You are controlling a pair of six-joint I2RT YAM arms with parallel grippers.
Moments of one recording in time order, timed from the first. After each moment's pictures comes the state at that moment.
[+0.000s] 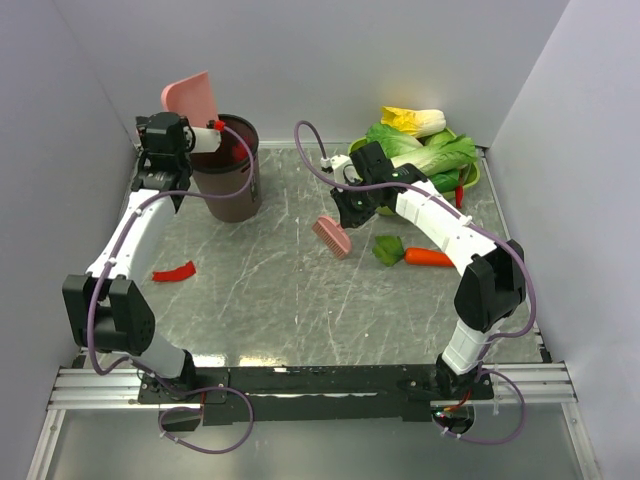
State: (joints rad) left arm -0.10 1.54 1.41 -0.09 -0.52 1.53; right arm 0.51 1.73 1.59 -0.84 -0.24 -0.19
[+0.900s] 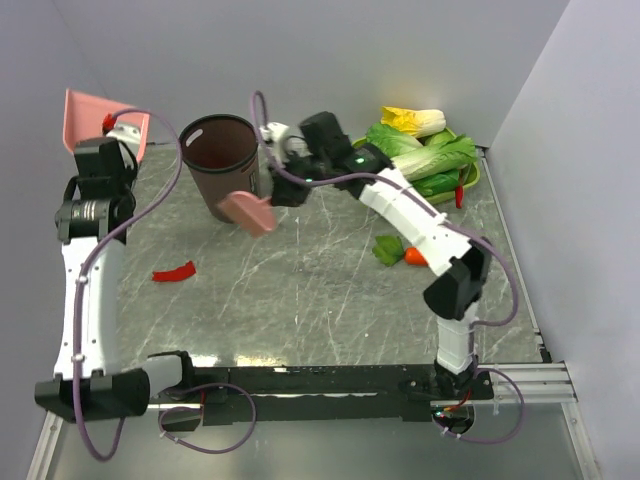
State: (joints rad) left arm 0.08 1.21 1.53 -0.80 -0.47 0.44; right arm 0.69 1.87 2.03 -0.85 -0.45 -0.17
